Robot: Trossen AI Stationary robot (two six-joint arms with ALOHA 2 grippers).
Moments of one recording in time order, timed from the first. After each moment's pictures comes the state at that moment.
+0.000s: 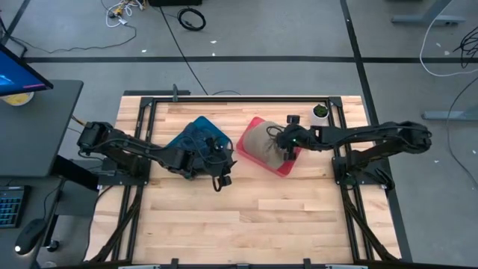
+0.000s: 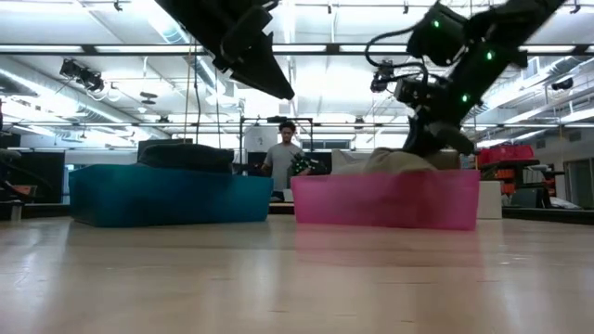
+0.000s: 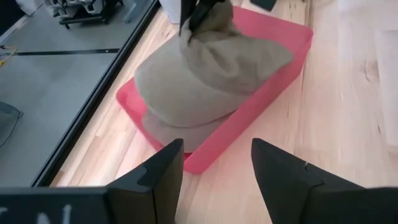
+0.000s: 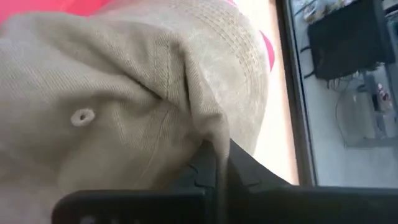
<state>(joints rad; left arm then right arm) -0.20 1.54 1.03 -0.18 -0.62 -0.09 -0.20 1.29 0.64 -0.26 0.37 -0.42</state>
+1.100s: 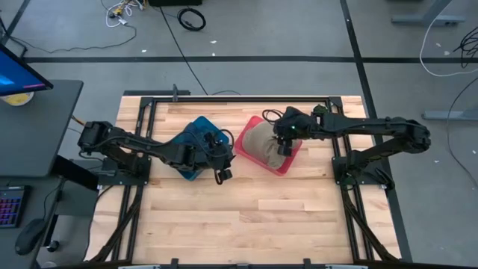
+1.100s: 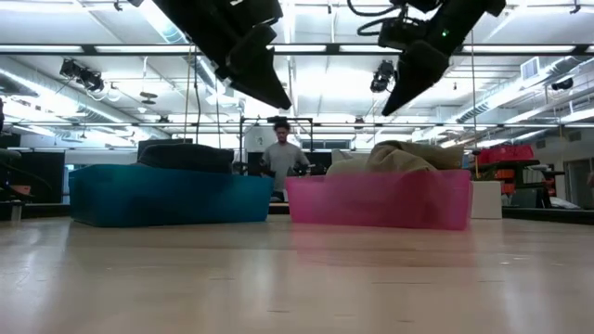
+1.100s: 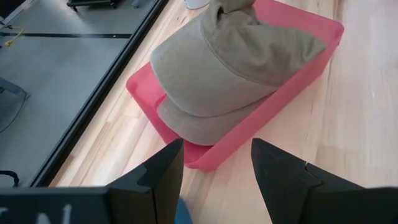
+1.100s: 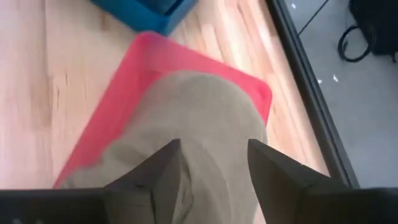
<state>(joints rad) -0.14 1.54 1.03 -0.21 -0.61 -0.12 -0.20 1.27 0.99 -0.60 0.21 -0.14</state>
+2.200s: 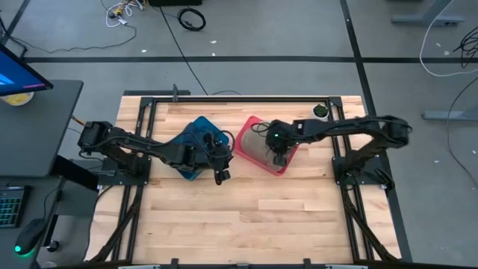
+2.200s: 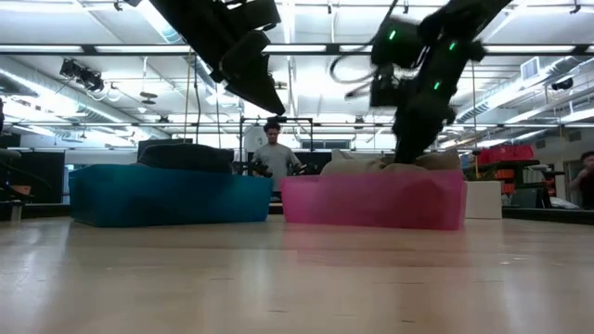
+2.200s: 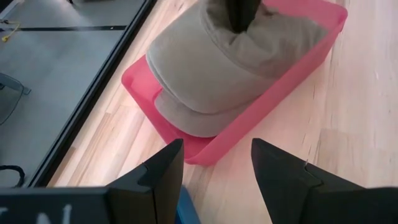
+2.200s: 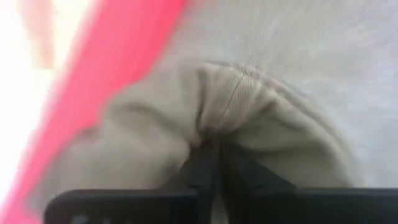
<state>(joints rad) -0.14 1.54 1.03 -0.27 -0.60 -0.12 -0.23 1.50 0.90 -0.53 0.02 -0.09</state>
